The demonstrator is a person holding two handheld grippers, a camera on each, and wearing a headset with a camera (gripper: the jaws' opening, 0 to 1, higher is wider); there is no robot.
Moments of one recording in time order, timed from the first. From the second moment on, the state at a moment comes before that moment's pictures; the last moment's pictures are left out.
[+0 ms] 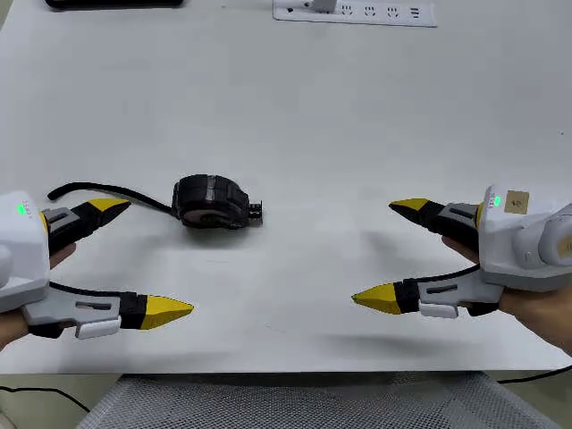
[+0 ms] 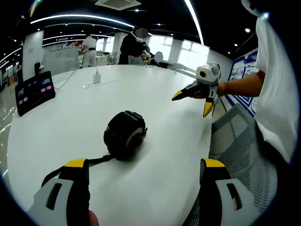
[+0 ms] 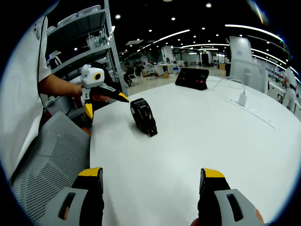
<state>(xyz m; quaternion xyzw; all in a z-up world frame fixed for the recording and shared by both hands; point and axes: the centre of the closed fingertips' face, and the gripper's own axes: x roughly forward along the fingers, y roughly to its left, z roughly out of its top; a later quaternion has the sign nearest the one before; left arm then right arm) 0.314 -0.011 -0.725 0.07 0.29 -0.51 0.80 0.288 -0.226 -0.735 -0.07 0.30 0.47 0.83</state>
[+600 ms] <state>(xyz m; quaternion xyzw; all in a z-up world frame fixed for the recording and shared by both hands) 0.320 -0.008 -0.721 0.07 0.30 -0.52 0.80 0.294 -0.225 -0.735 -0.07 0.30 0.47 0.83</state>
